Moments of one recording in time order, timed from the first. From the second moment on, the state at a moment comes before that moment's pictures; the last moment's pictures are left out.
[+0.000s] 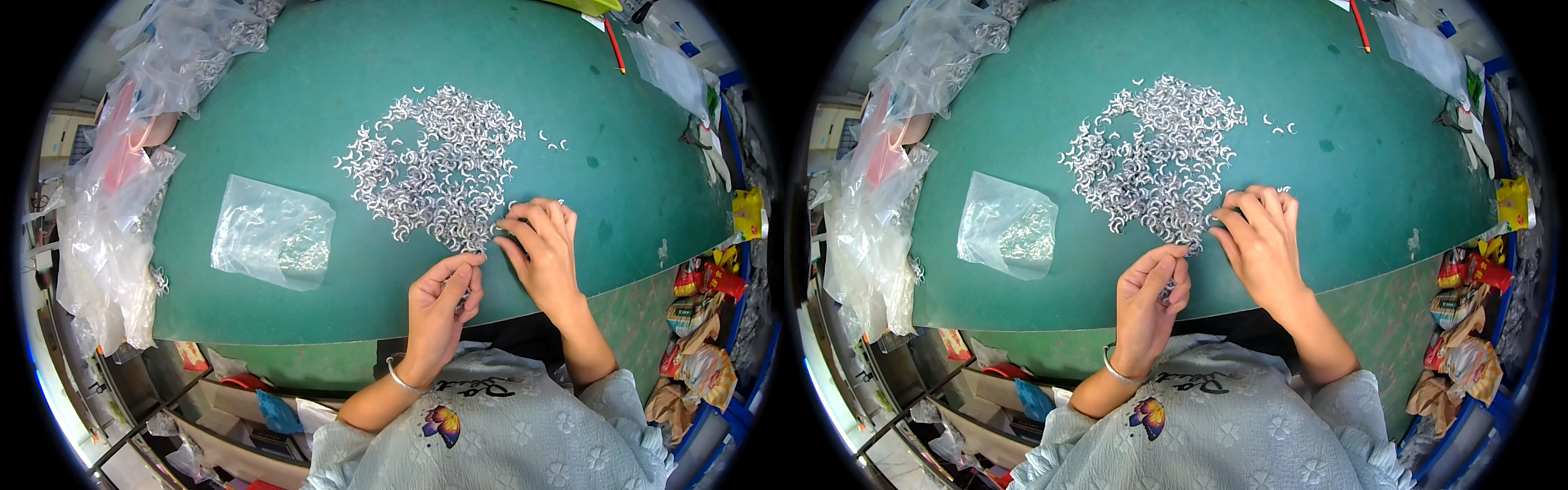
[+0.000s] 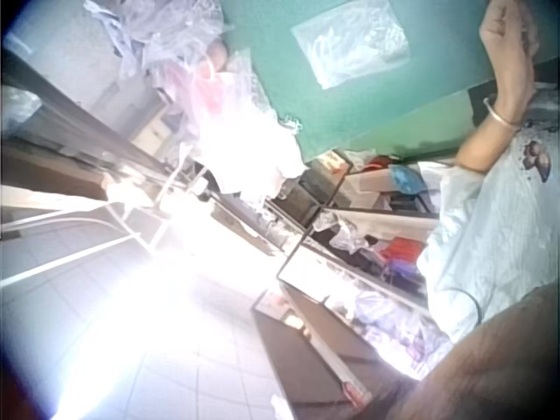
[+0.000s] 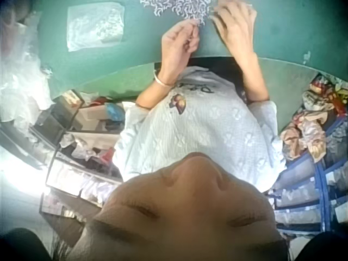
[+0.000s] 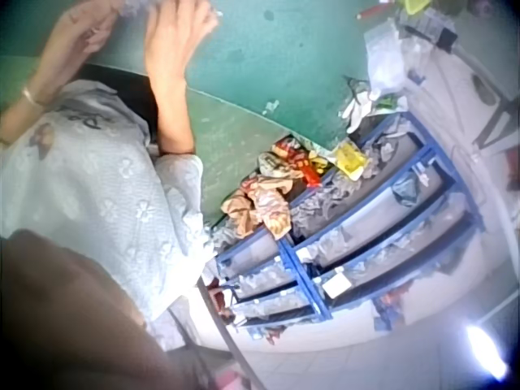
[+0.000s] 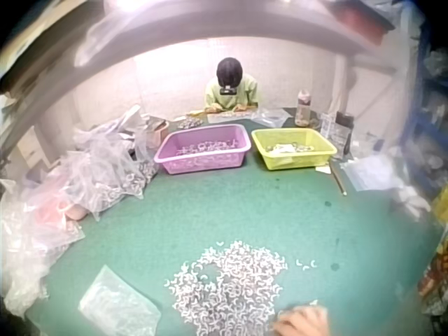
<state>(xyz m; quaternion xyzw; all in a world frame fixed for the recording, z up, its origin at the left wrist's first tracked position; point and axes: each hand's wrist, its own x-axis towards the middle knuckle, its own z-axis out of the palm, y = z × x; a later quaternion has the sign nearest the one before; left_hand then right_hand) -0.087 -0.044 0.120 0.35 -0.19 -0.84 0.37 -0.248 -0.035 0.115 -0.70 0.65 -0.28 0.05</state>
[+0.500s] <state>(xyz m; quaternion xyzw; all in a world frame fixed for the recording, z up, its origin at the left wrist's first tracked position) -0.089 -0.043 0.119 0.36 -0.20 -0.83 0.36 -0.252 -0.029 0.122 -0.61 0.63 -0.45 0.17</state>
